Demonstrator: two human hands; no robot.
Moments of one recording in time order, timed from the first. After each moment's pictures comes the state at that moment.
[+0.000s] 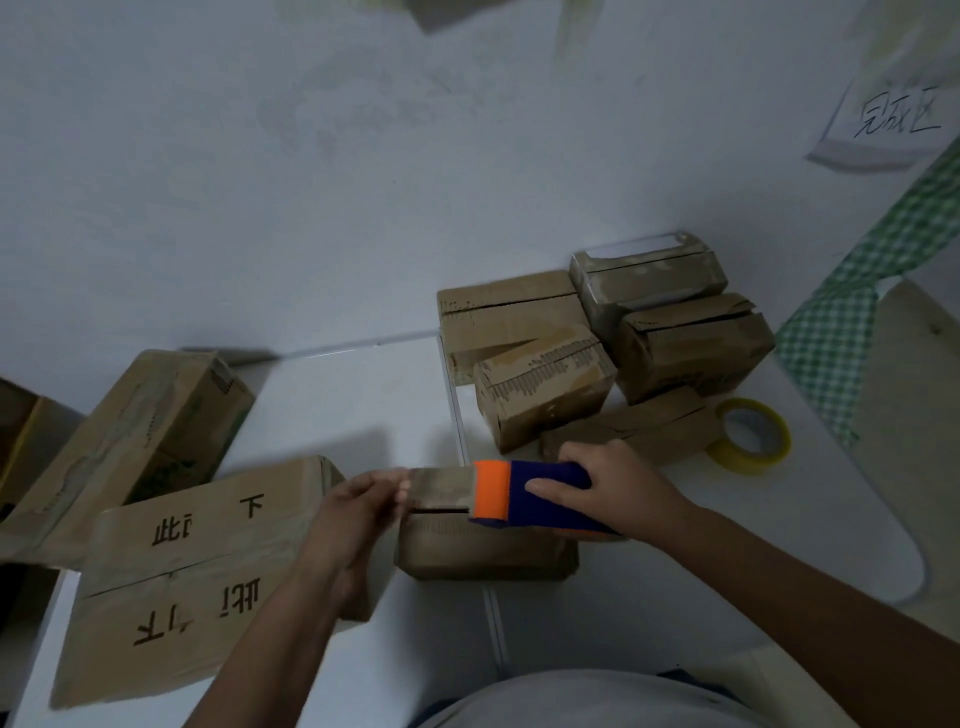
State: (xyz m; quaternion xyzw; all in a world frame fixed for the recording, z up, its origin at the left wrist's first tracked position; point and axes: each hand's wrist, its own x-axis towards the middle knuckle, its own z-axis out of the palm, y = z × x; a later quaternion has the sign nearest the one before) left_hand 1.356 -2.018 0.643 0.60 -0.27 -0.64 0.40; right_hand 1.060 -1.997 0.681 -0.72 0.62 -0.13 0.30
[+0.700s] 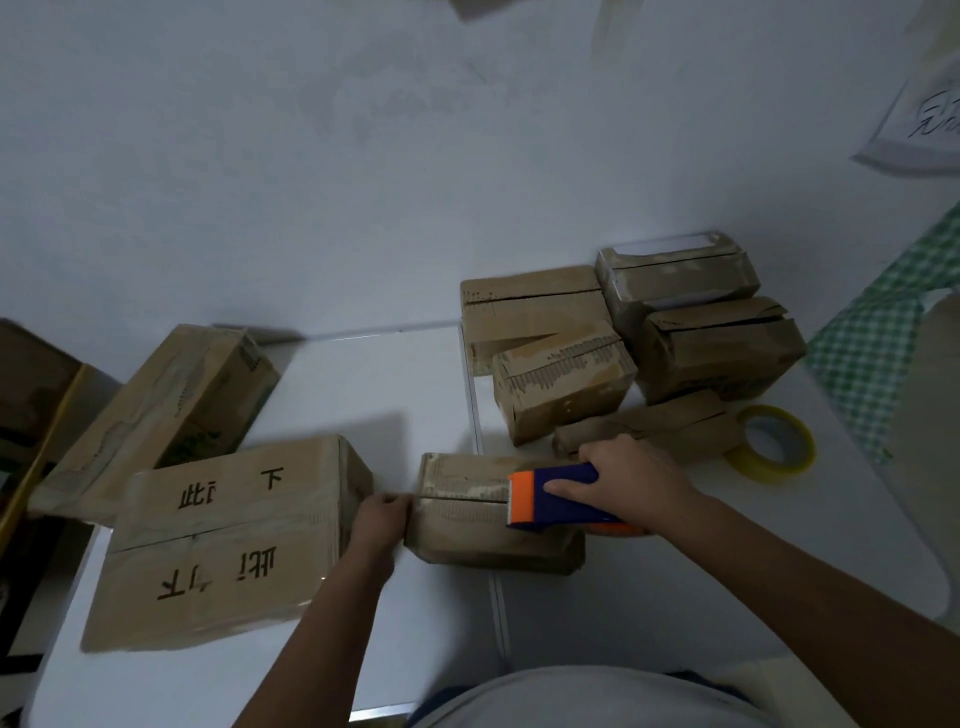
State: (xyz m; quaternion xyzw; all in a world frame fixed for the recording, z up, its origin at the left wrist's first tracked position) left_hand 1.343 -2.014 0.592 0.78 -0.36 -0.47 0.21; right_hand 1.053 -2.011 0.664 -0.74 0.64 0.02 0.21
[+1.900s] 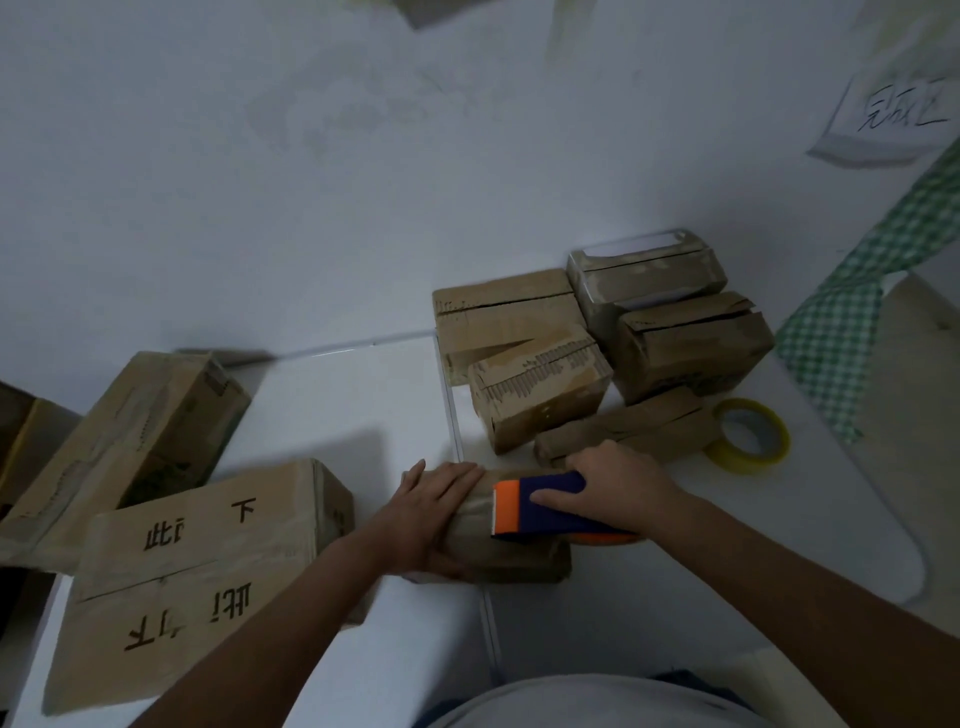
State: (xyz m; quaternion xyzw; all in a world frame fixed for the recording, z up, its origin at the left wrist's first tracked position) left_hand 1.325 -2.047 0.600 0.35 -0.91 -0.21 -0.07; right_hand 1.046 -2.014 0.659 -0.74 0.64 0.04 0.21
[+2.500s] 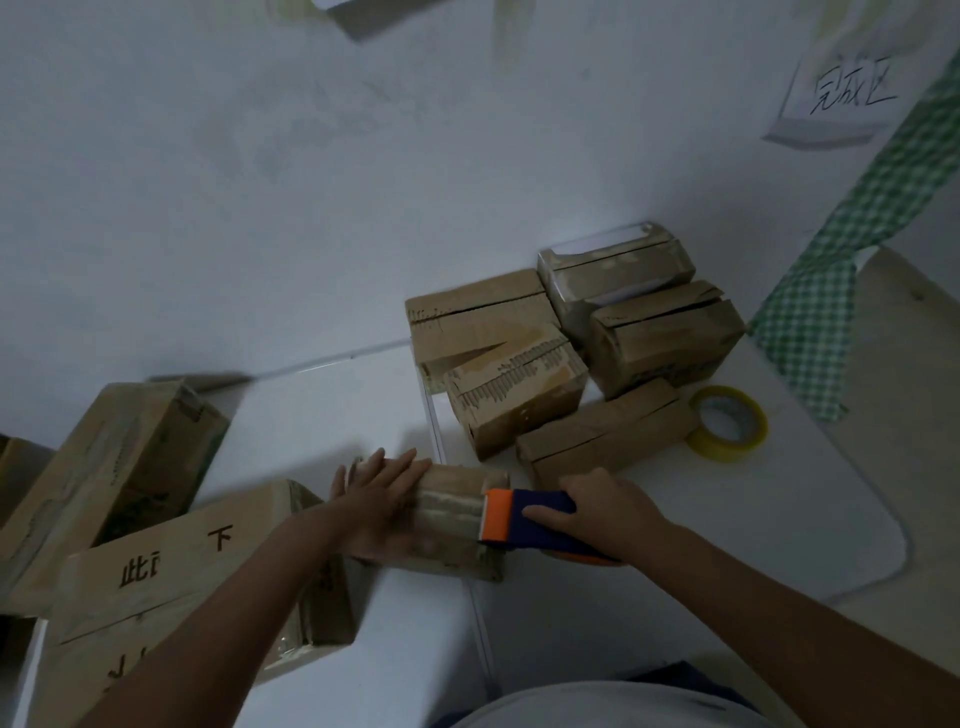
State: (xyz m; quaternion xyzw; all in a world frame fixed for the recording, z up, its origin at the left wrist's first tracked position) left_hand 1.339 -2.084 0.618 0.46 -0.82 -0.23 -0.27; right_hand 1.035 -1.992 0.621 -0.69 0.68 0.01 0.25
